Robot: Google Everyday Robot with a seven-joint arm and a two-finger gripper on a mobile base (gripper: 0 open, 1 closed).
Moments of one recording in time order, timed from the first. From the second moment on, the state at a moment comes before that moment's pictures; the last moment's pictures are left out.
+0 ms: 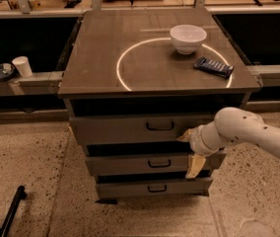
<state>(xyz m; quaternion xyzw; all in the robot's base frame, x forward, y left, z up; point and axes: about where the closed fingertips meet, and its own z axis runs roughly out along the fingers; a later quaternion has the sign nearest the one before) 0.572 -0.168 0.565 -0.70 0.66 0.04 0.26</state>
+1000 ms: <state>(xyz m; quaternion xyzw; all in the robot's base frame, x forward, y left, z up) 0.558 -0.171 0.565 -0.70 0.66 0.04 0.26</state>
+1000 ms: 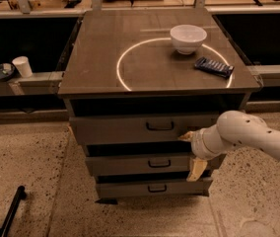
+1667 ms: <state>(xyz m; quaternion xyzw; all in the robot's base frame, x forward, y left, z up) 0.550 -0.176 0.578 -0.71 0.65 0.05 0.28</state>
